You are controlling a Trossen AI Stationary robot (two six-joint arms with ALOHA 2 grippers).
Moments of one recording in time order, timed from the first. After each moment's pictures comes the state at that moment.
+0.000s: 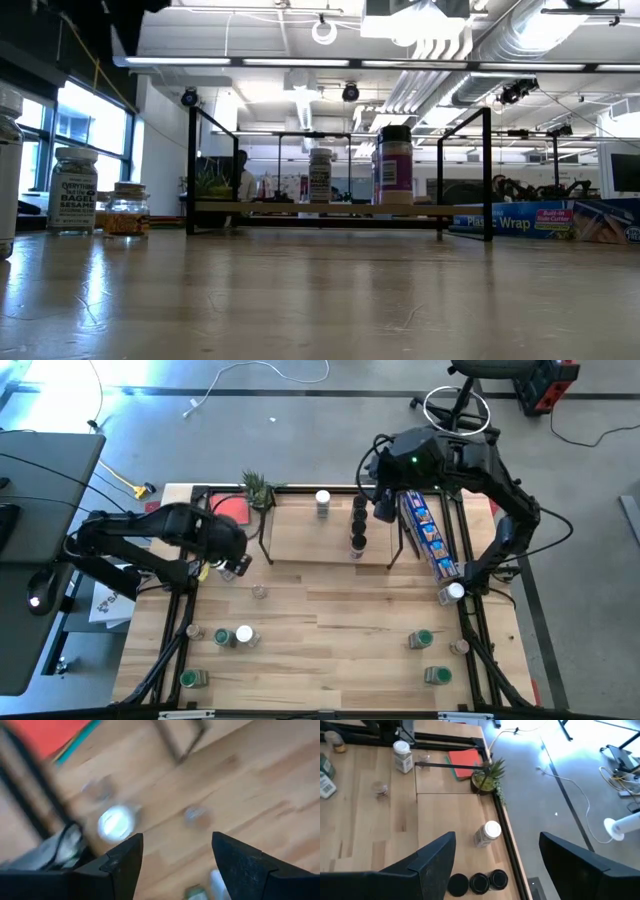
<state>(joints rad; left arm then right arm) -0.07 1.22 1.36 -1.57 -0.24 -1.13 -0.22 1.67 2.30 -1.31 0.21 -0.26</state>
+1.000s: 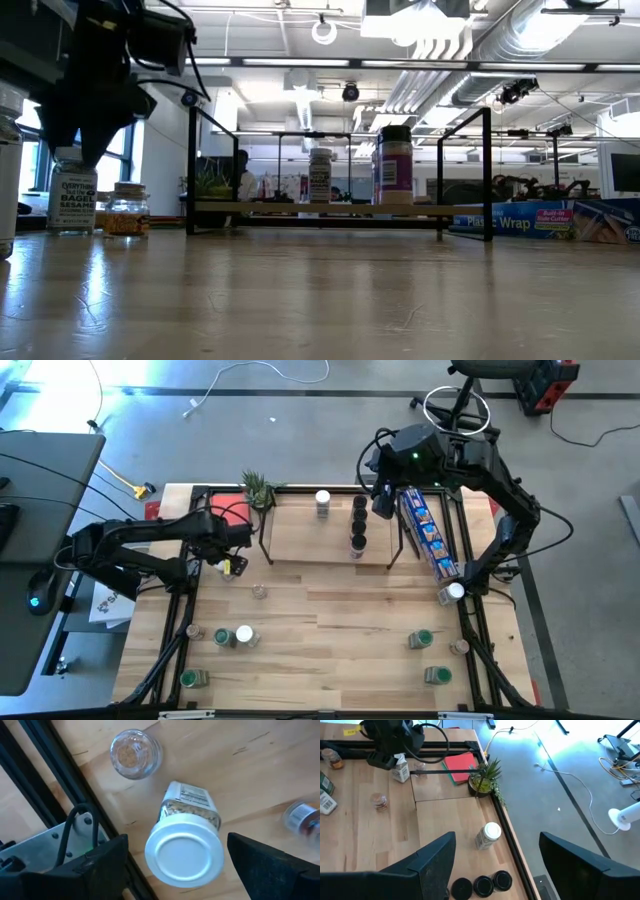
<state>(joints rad) 0.28 1.17 0.83 -1.32 -0.08 -0.84 -0.24 1.67 2.30 -1.30 0.20 -0.18</state>
